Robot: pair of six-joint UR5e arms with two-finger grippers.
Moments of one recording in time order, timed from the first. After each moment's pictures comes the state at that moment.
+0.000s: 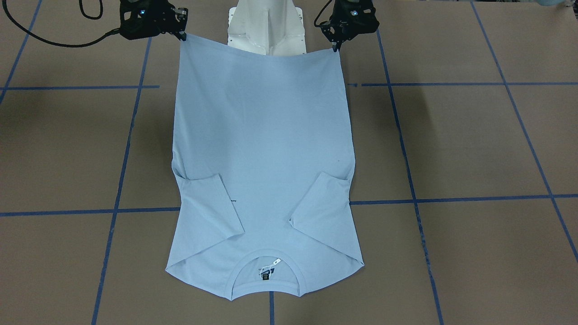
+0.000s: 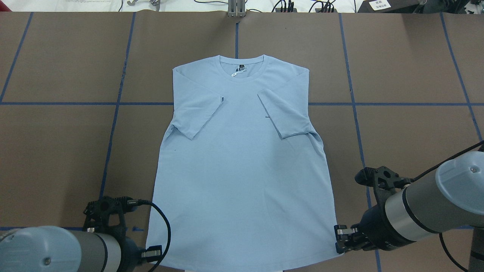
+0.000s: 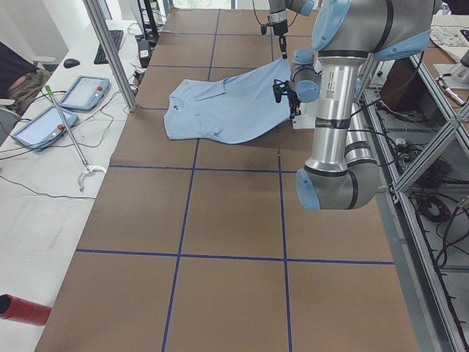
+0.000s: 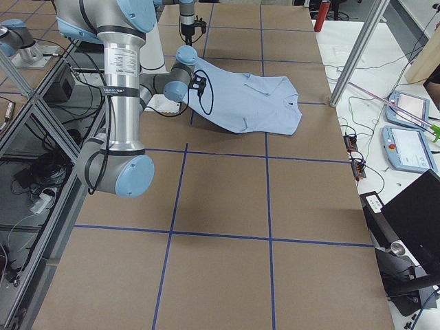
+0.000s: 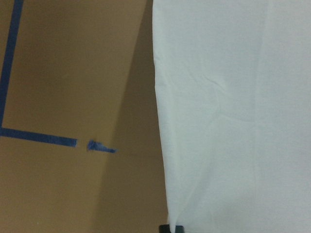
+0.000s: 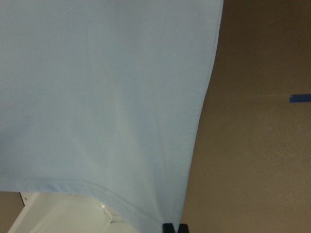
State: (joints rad) left arm -0.08 -1.77 -2.42 -1.44 -1.68 -1.65; right arm 0.36 -1.61 2.37 -1.34 2.17 1.50
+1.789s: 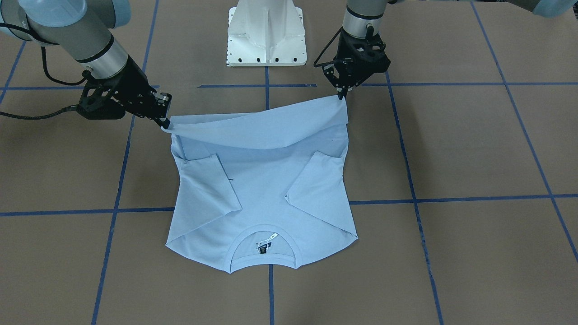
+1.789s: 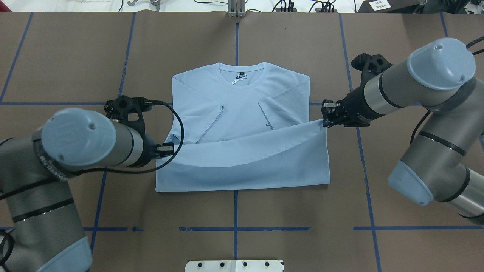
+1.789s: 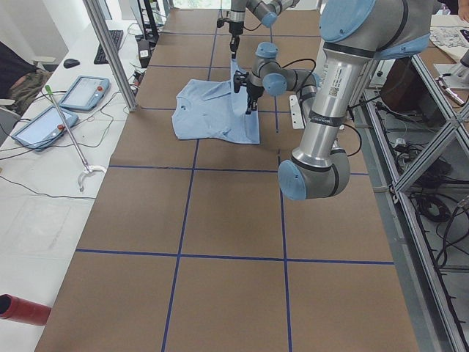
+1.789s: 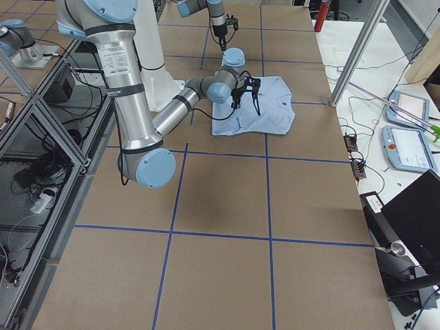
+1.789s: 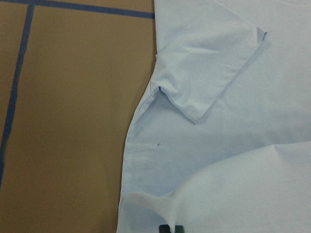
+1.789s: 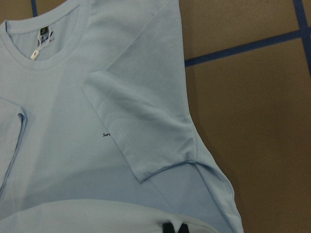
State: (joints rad) left arm -0.50 -1.99 -2.10 -1.48 -1.71 -1.34; right arm 0.77 -1.27 1.97 -1.34 2.10 1.35
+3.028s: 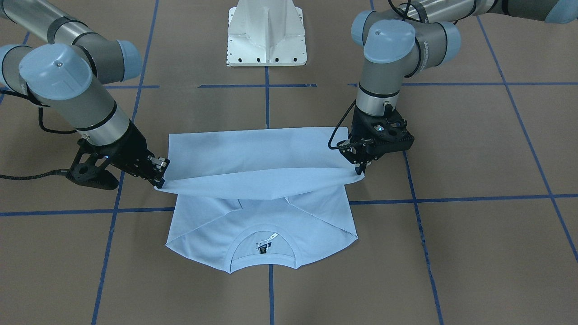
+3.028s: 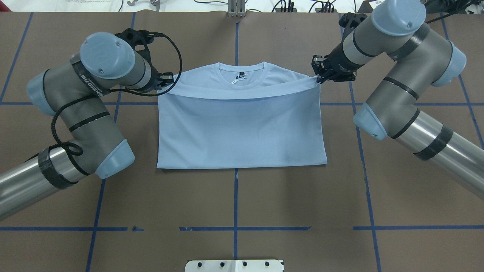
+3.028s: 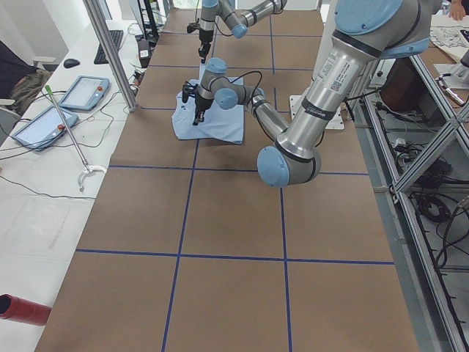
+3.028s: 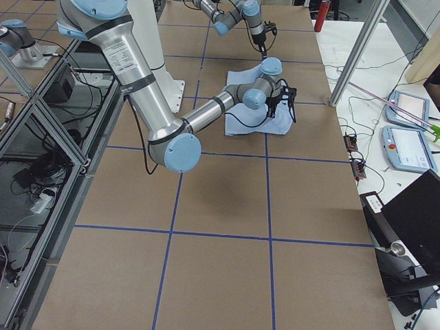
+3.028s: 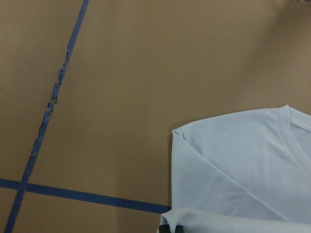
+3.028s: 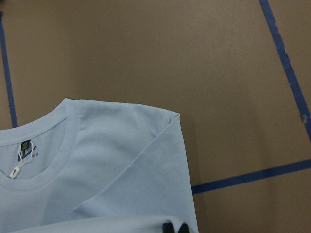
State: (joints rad) left arm -0.73 -2.16 -1.61 -1.79 -1.71 -1.22; right arm 0.90 -1.04 1.54 -1.22 2.08 1.29
